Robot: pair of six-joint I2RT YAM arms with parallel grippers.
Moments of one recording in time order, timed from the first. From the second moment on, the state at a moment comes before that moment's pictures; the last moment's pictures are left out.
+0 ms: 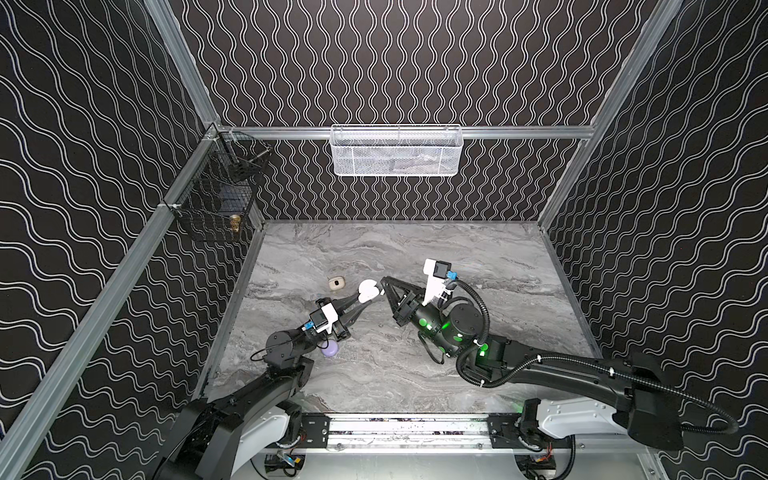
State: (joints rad) left arm -0.37 1.02 0.19 1.41 0.67 -0.02; right arm 1.17 1.29 0.86 0.59 0.35 0.71
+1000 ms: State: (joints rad) left arm -0.38 1.00 0.18 1.39 0.61 -0.02; right arm 1.20 1.42 0.91 0.68 0.44 0.66
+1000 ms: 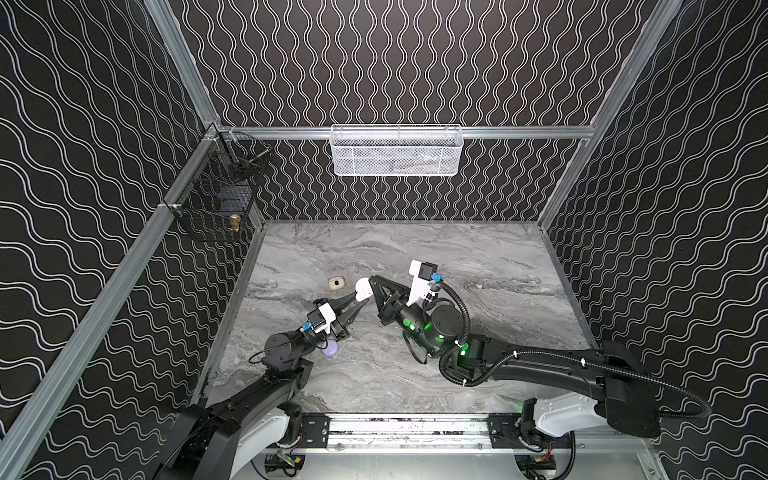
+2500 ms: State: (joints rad) left arm -0.38 0.98 0.23 1.19 0.57 0.00; right arm 1.23 1.45 0.93 0.65 0.58 0.63
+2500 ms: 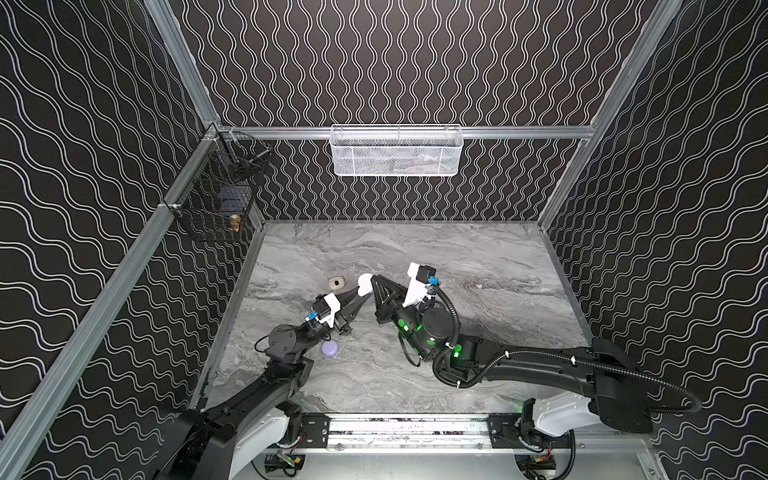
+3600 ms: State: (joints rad) left arm -0.38 0.99 0.24 1.17 0.53 0.01; right arm 1.24 1.46 0.93 0.62 0.59 0.63
